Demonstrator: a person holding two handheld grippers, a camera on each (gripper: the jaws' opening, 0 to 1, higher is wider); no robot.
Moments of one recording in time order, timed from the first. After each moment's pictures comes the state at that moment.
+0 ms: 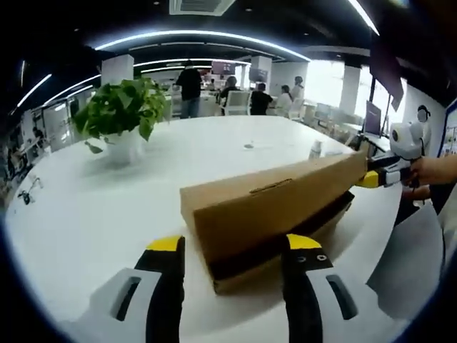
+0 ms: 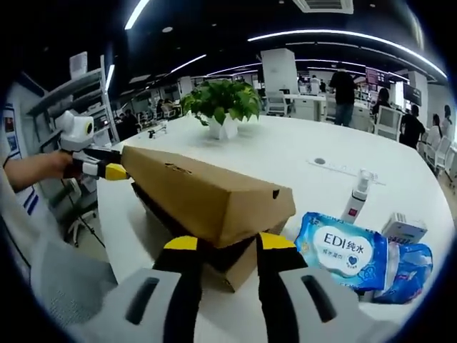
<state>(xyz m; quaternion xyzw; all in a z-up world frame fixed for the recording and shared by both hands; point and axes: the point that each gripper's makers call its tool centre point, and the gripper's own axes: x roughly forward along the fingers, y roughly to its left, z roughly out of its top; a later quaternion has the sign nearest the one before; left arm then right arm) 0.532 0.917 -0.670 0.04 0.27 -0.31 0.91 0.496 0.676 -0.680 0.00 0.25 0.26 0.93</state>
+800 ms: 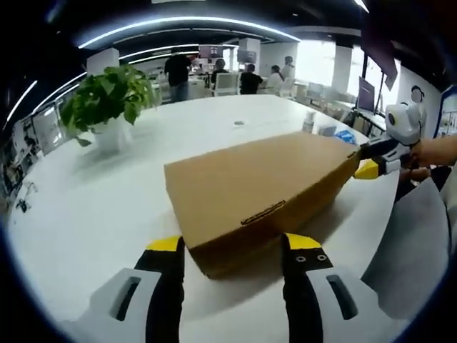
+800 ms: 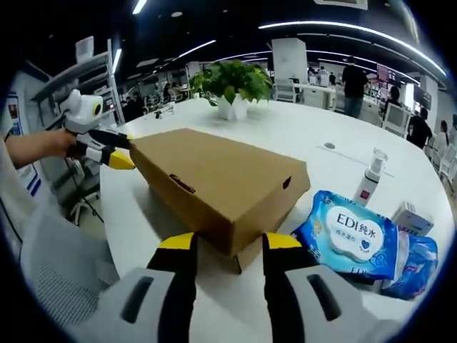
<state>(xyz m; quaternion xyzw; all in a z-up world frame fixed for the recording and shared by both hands) 0.523 0.917 -0.708 0.08 0.31 -0.32 0.89 0.480 0.682 -0.716 -0.03 0.29 0.28 0.91</state>
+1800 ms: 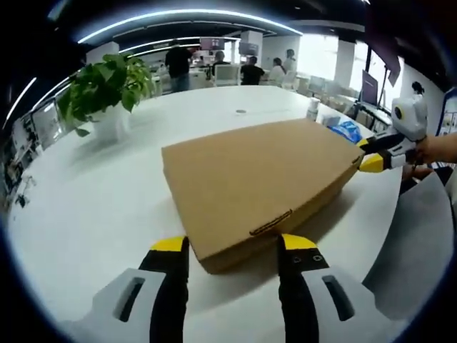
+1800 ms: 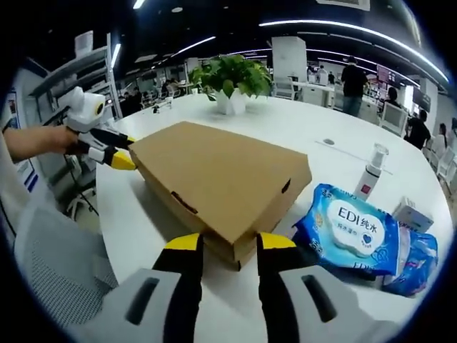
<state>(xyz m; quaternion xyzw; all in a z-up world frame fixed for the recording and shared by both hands) 0.524 0.921 -0.731 0.09 0.34 -0.32 0.88 0.479 0.682 -0.728 -0.04 0.30 0.27 0.91</state>
